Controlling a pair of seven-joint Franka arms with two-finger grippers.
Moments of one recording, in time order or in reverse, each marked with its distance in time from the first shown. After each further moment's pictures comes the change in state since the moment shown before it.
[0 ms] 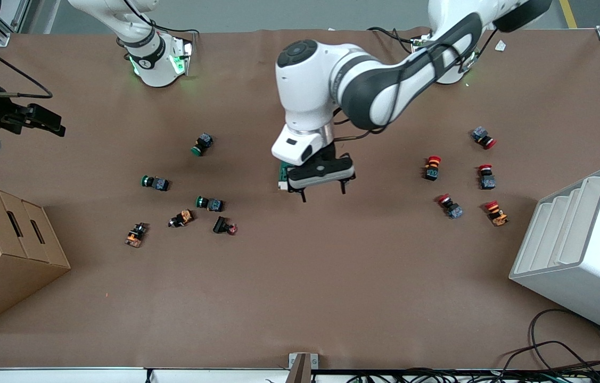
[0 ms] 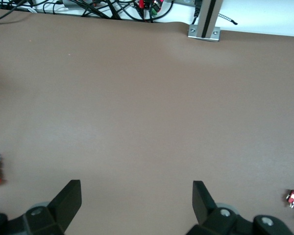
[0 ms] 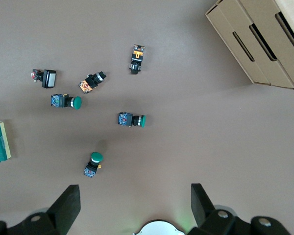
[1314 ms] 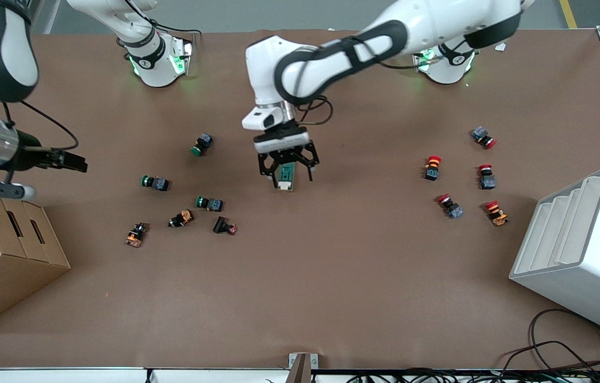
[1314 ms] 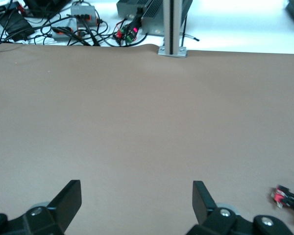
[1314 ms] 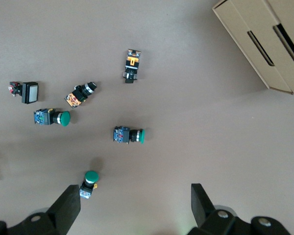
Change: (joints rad) left arm 0.014 0.214 -0.284 -0.207 0.655 -0.058 -0.503; right arm 0.041 0.135 -0.047 -0.029 0.001 0.112 0.027
